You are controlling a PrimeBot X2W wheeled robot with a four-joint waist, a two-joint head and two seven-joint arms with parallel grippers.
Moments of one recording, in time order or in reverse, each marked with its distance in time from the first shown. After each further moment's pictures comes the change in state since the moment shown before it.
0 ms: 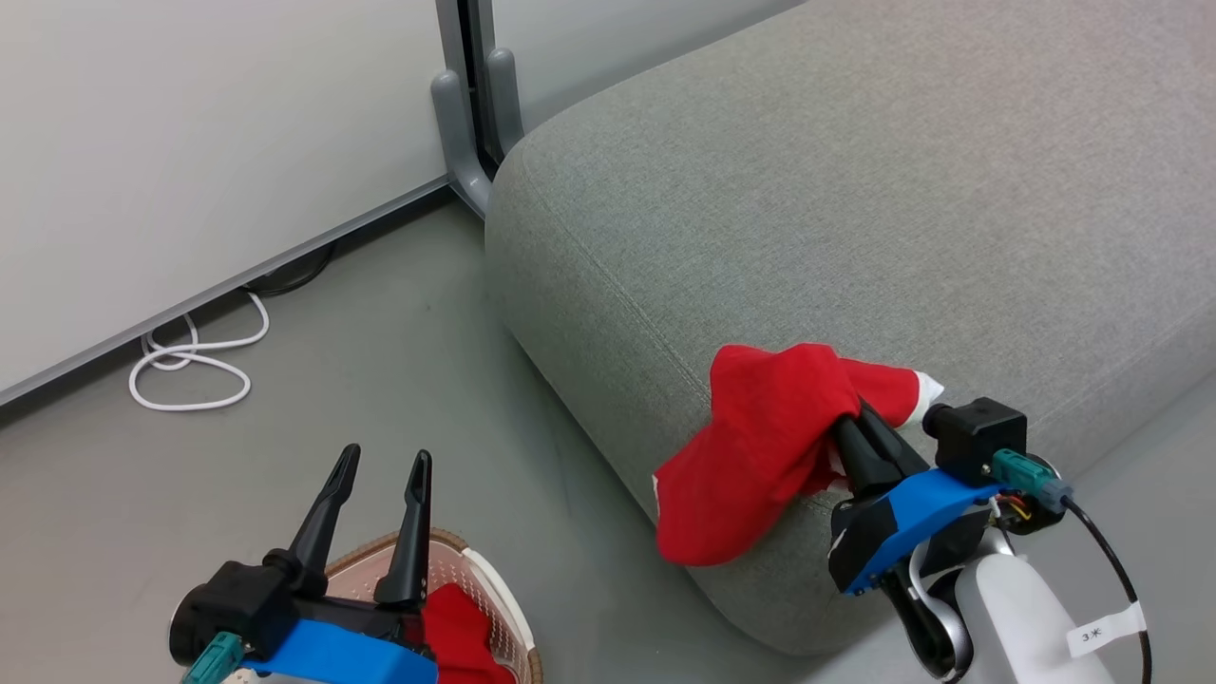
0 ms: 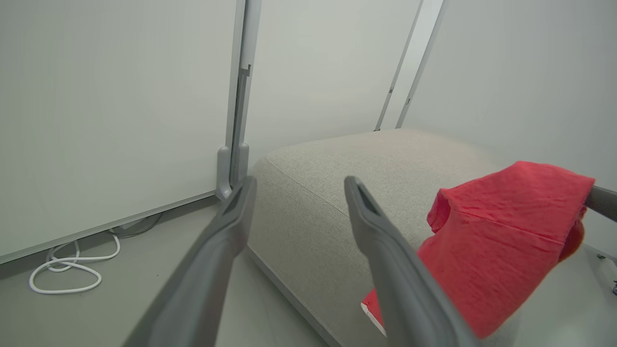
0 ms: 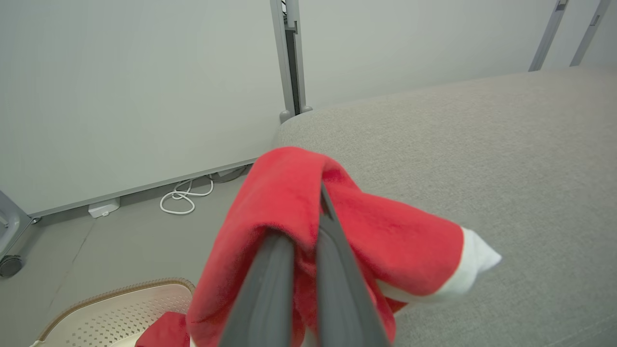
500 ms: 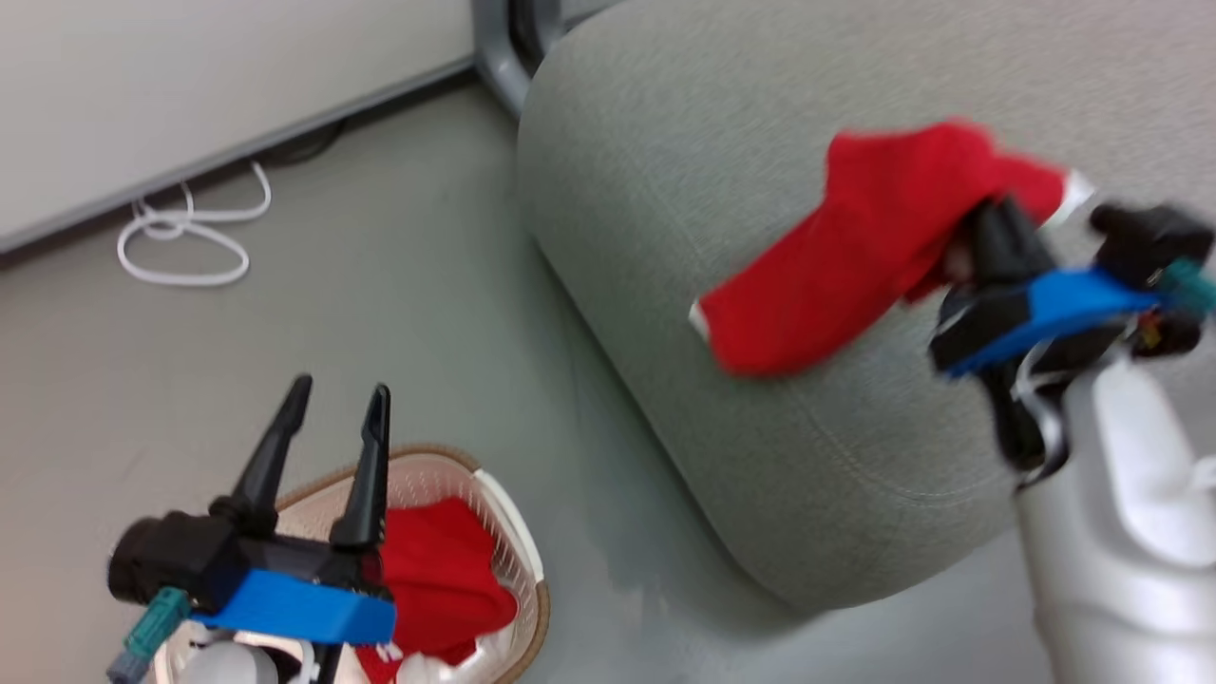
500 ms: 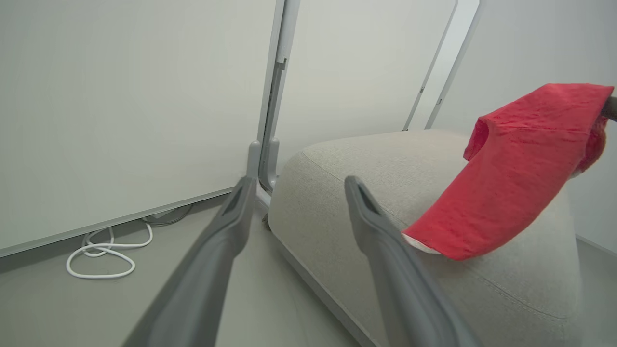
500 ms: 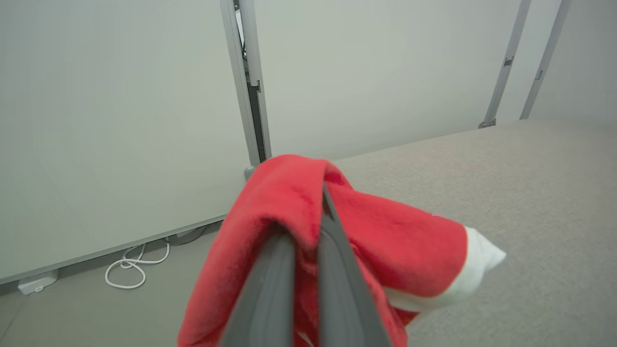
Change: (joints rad) left arm -0.063 0.057 0.020 -0.047 0.018 0.000 0.000; right arm -0.282 -0.001 -0.216 0.082 -0.012 0.000 -0.031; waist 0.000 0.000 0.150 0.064
